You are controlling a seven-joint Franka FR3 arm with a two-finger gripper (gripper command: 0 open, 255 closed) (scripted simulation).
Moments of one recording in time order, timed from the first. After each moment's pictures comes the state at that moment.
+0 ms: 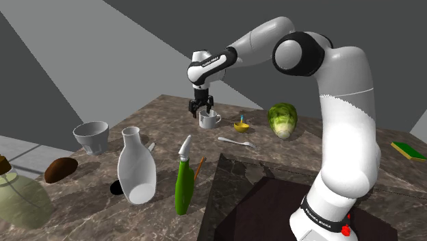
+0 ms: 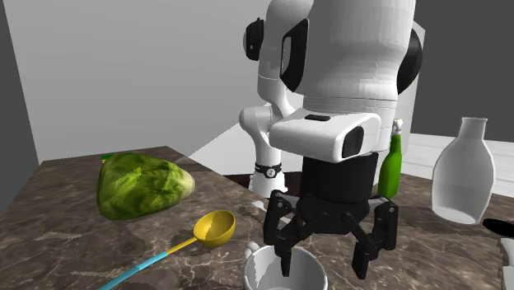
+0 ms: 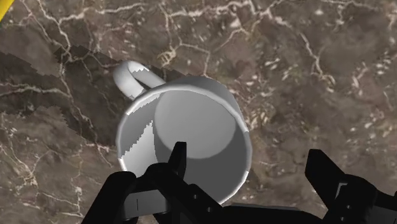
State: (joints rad) arm -0.05 0.45 -0.03 -1.65 -0.04 2.08 0.07
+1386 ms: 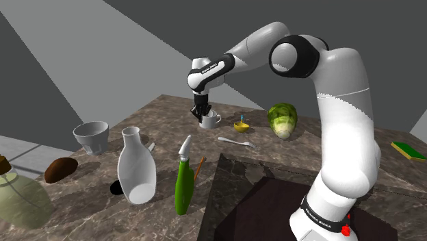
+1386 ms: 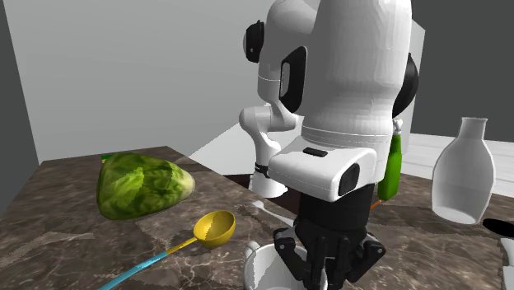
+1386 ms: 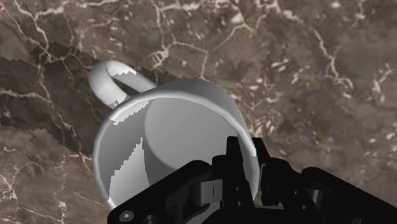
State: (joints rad) arm -0.05 0.49 -0.03 -1.68 -0.04 2.14 0.08
